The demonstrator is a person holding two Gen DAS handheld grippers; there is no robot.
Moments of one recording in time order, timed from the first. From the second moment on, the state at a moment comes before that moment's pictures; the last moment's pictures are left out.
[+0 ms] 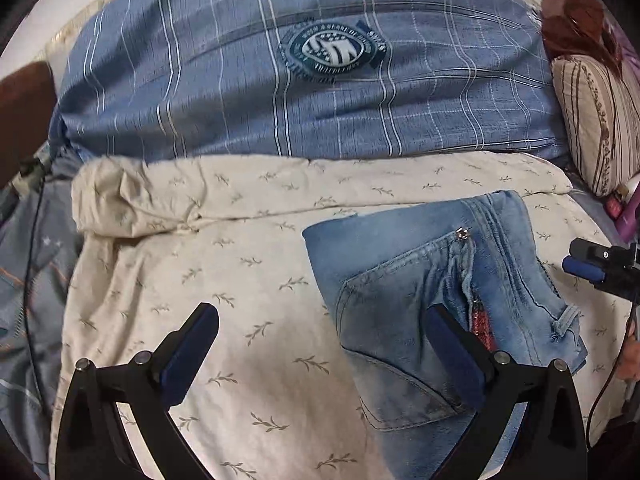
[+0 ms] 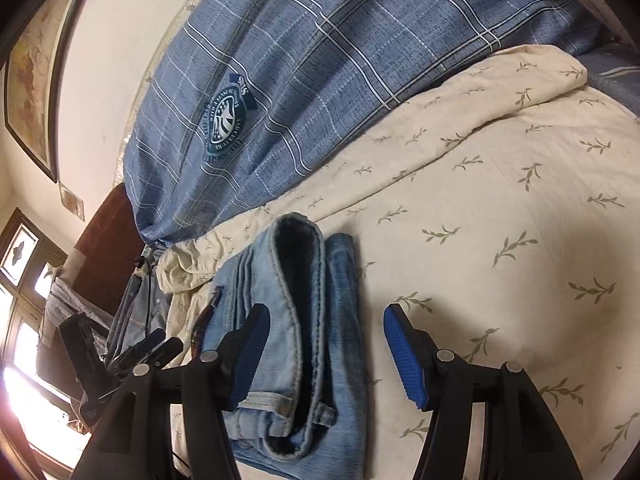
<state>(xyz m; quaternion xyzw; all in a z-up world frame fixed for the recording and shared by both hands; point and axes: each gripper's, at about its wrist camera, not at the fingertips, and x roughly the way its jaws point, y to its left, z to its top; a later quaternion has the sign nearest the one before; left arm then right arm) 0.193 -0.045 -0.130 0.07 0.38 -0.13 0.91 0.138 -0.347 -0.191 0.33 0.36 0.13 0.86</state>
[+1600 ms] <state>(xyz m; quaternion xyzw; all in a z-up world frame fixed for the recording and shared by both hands) 0.238 -0.029 -0.194 -0.16 0.49 -0.30 0.80 0.163 -0.314 -0.219 0.35 0.41 0.21 0.82</state>
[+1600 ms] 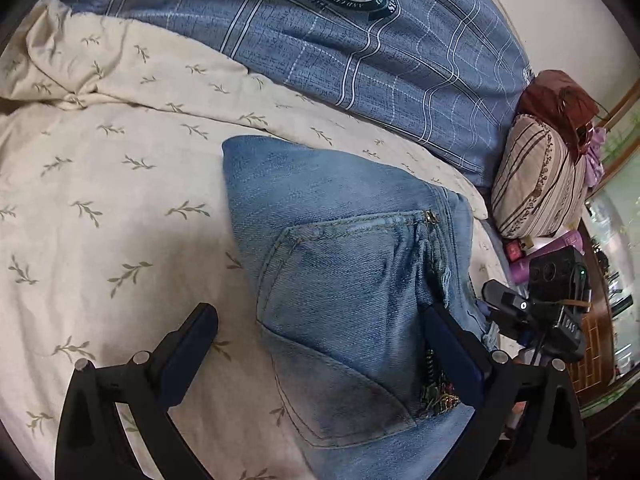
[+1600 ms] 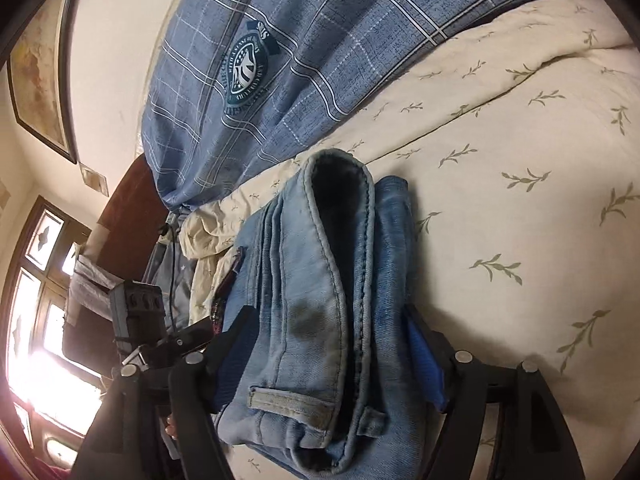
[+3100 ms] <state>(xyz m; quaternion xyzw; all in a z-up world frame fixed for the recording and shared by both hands) 0.221 -0.017 -0.166 -0.12 0.46 -0.24 0.85 0.153 -0.256 -0.188 0.22 0.42 0.12 0.87</state>
